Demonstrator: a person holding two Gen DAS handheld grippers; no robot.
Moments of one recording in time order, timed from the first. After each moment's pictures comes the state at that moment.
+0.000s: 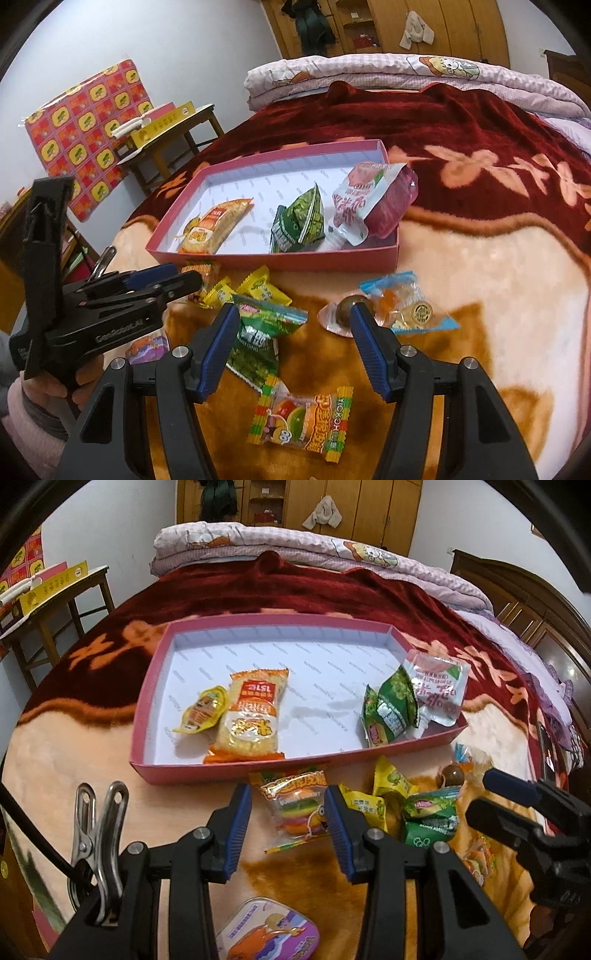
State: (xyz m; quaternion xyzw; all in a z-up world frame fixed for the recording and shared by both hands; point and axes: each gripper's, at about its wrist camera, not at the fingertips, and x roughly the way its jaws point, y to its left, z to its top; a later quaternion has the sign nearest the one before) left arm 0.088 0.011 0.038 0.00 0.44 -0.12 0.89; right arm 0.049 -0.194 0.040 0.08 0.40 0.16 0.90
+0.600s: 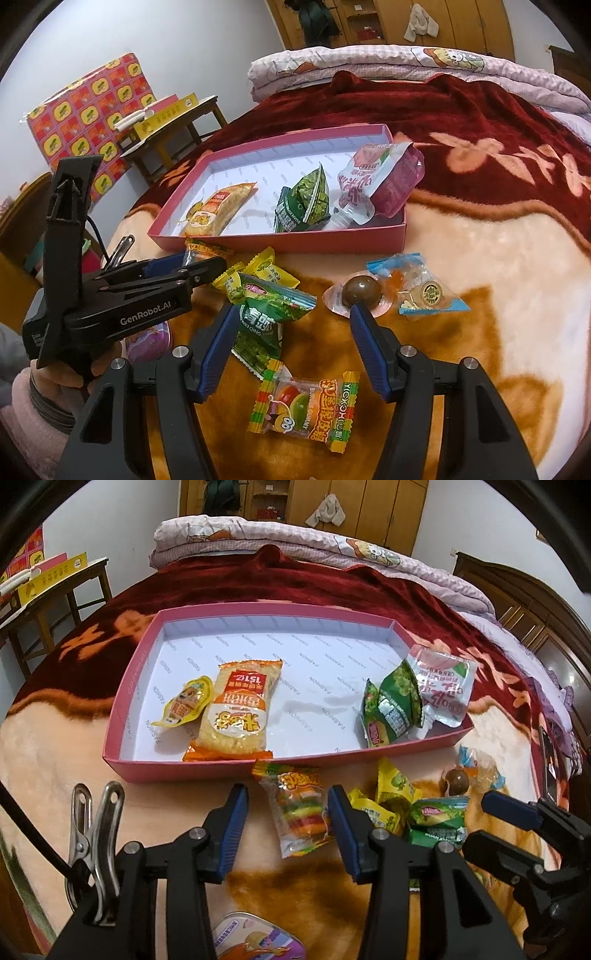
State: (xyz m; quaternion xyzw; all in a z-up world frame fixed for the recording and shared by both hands) left arm 0.095 0.006 0.026 -0.01 0.44 -0.12 0.89; right arm 0.046 -0.190 0.031 0.08 0.41 0.17 0.89
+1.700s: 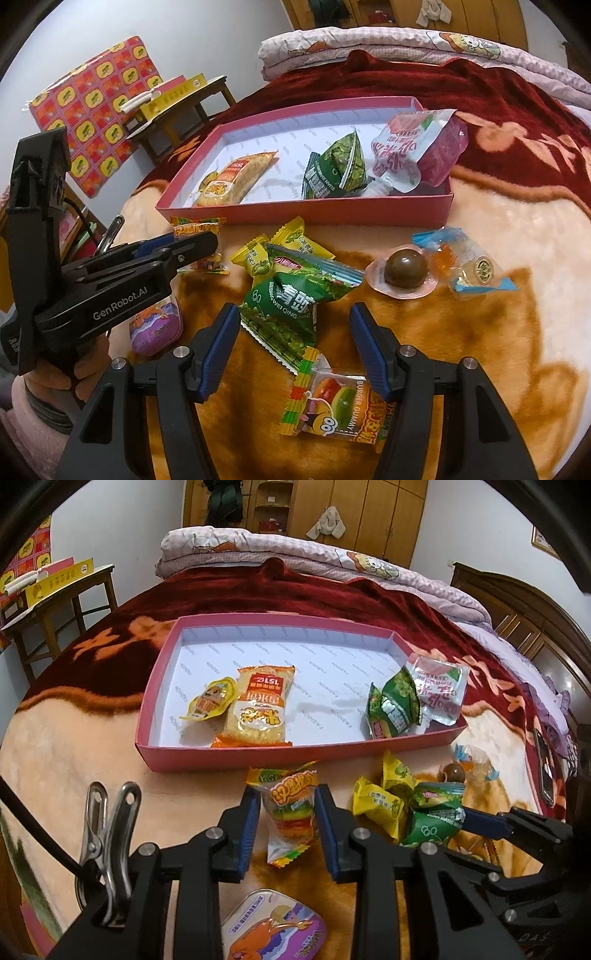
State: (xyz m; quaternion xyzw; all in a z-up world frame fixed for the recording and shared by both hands) left arm 0.078 0.021 0.034 -0.02 0.42 -0.12 0.90; right arm 0.054 -0.161 0.014 0.08 0.44 0.19 0.87
